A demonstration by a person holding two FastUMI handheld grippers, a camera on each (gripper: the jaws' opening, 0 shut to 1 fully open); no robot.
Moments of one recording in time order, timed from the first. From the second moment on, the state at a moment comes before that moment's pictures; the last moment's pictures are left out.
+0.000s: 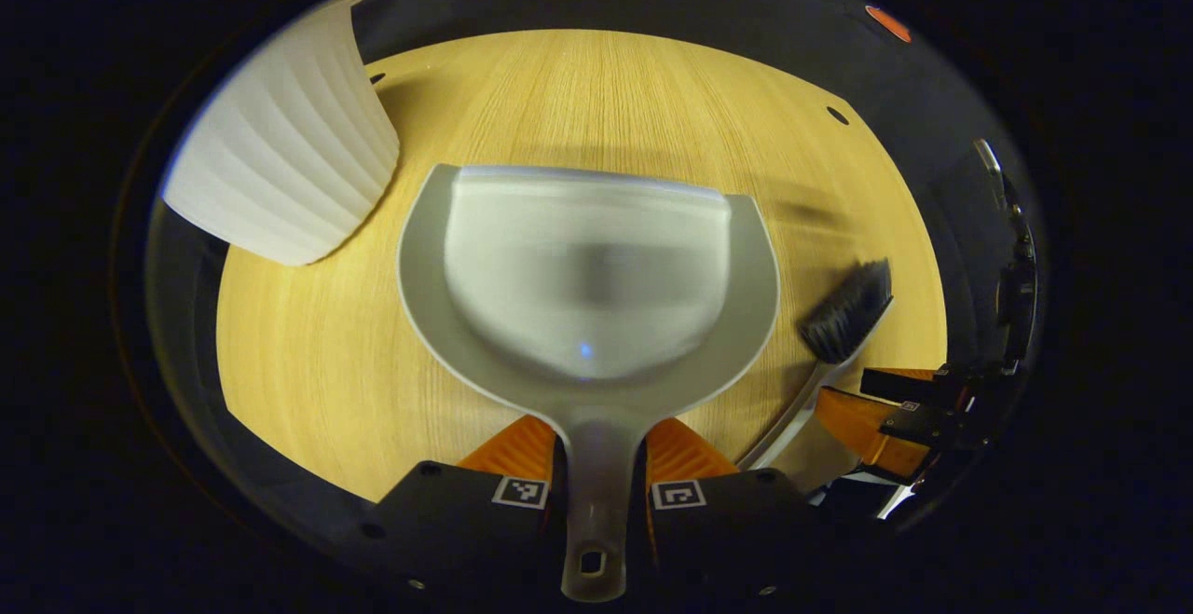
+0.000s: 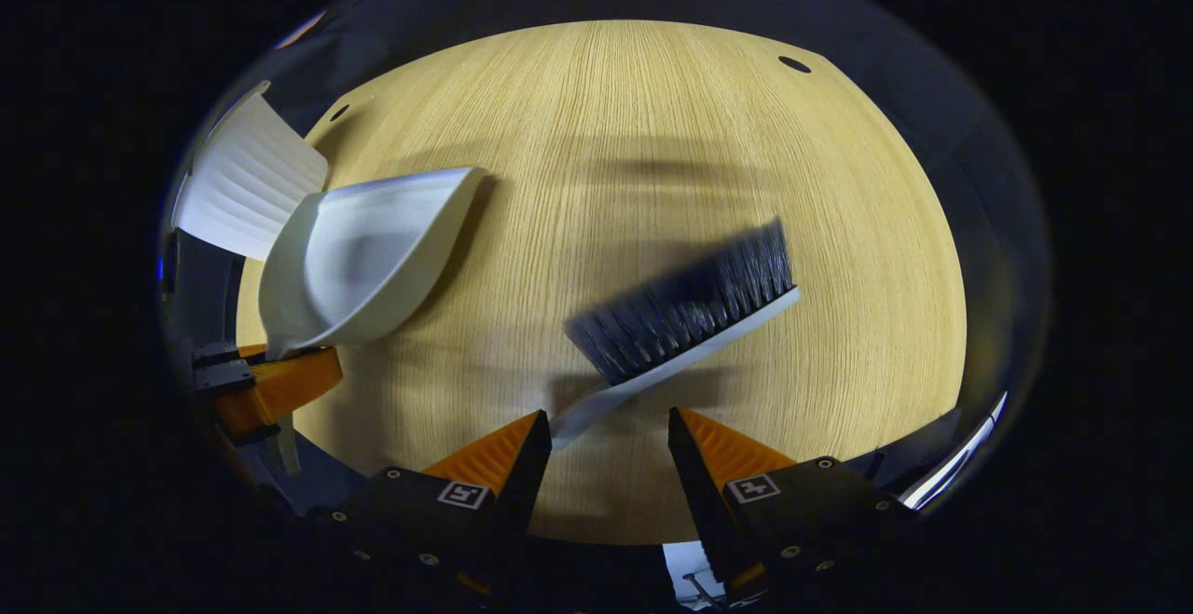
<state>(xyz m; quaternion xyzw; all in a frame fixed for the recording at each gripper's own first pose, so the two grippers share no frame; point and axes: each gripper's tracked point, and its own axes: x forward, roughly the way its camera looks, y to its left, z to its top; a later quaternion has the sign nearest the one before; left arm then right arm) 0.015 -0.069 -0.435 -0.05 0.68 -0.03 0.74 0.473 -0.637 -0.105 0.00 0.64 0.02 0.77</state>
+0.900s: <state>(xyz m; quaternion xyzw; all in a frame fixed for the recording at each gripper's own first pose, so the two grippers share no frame) 0.024 -0.120 -0.425 -0.05 0.68 -0.04 0.73 0.469 -0.638 -0.107 0.01 0.64 0.02 0.77</state>
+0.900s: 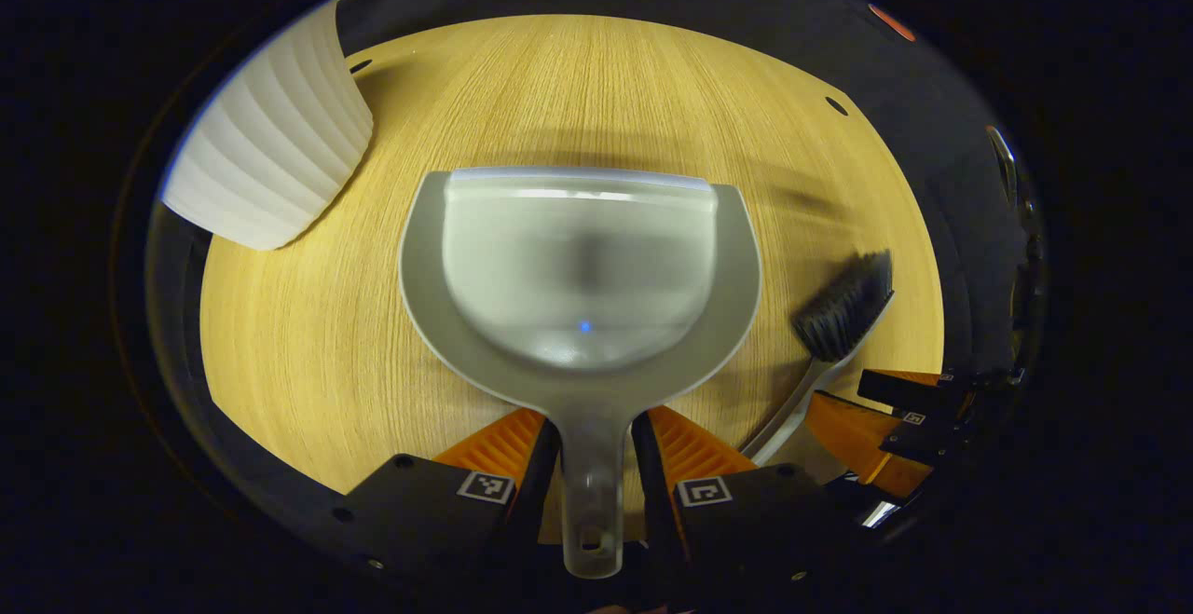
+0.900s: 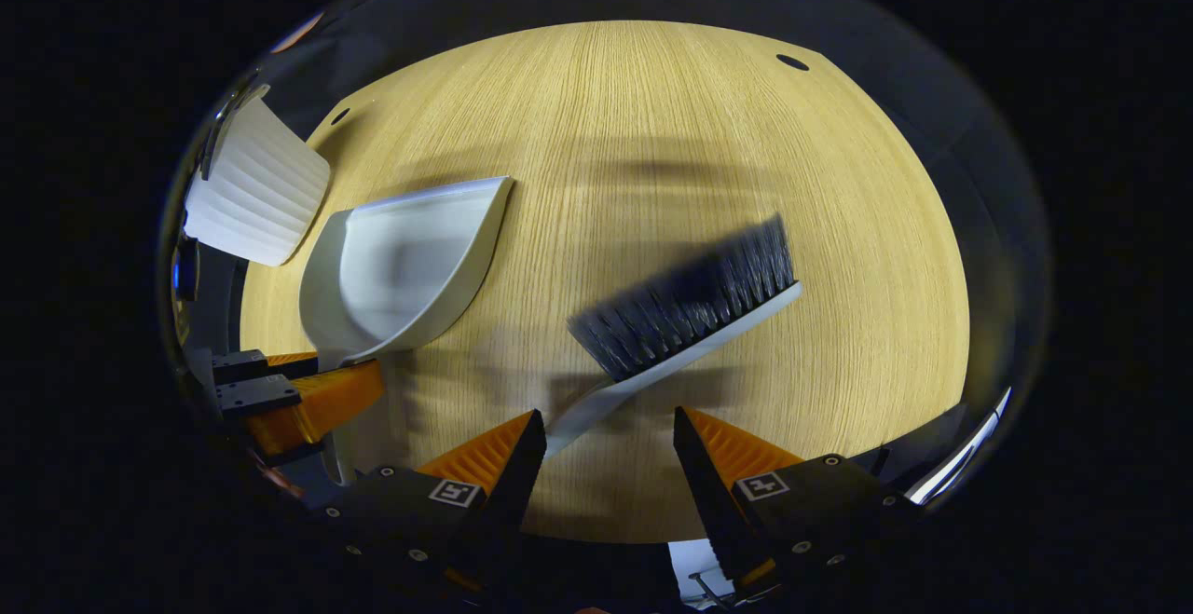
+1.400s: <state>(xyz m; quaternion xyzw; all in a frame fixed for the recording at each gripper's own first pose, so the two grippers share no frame) 0.028 -0.053 -0.343 -0.06 0.58 -0.04 0.81 0.507 -0.625 -0.055 0.05 0.54 0.03 0.84</state>
